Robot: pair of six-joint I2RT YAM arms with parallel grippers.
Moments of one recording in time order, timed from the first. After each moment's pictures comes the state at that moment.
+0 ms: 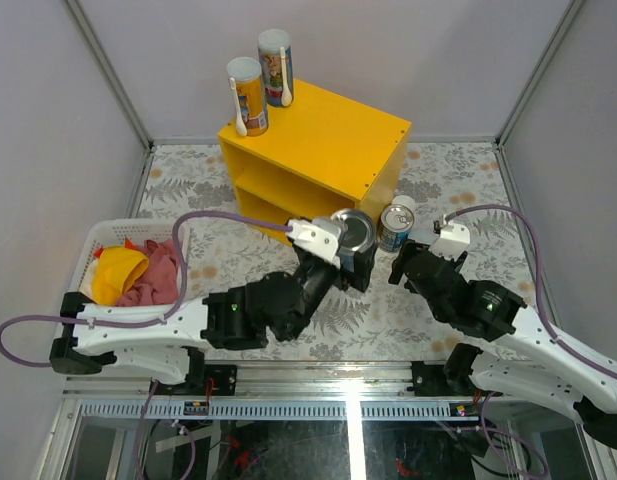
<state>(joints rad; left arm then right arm) -1.50 1.21 1.16 0.16 -0.94 -0.02 0.96 0.77 0.84 -0.85 0.74 0.86</state>
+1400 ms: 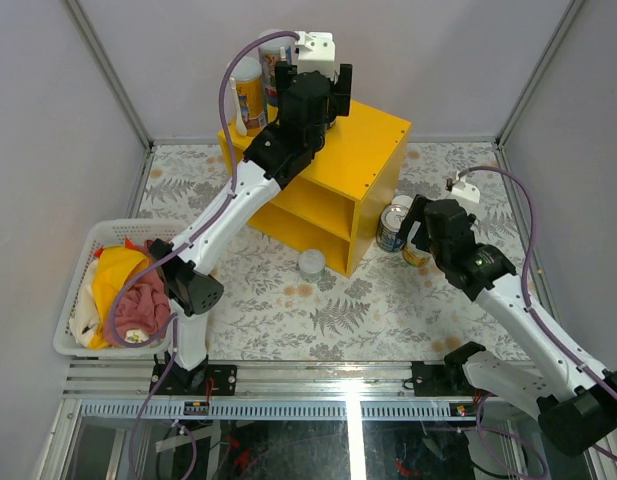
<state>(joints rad) -0.68 1.95 2.26 -0.32 -0.64 -0.02 0.49 0.97 0.92 -0.57 0.45 0.63</state>
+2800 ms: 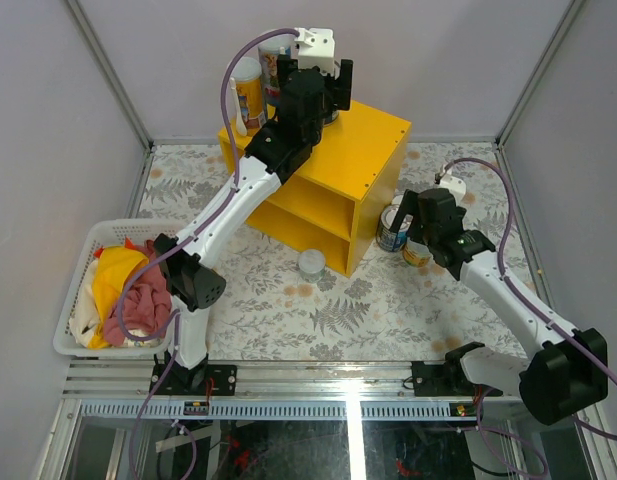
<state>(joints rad) -0.63 1.99 2.26 -0.22 -0.53 -0.02 0.38 1.16 0.88 -0.41 0.33 0.56</state>
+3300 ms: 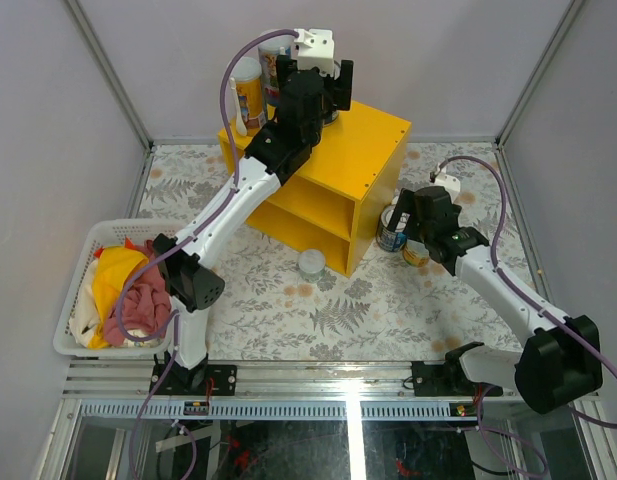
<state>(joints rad) -0.64 1.98 2.24 -0.19 -0.53 -0.01 0.37 1.21 0.88 -0.35 0.31 0.54</state>
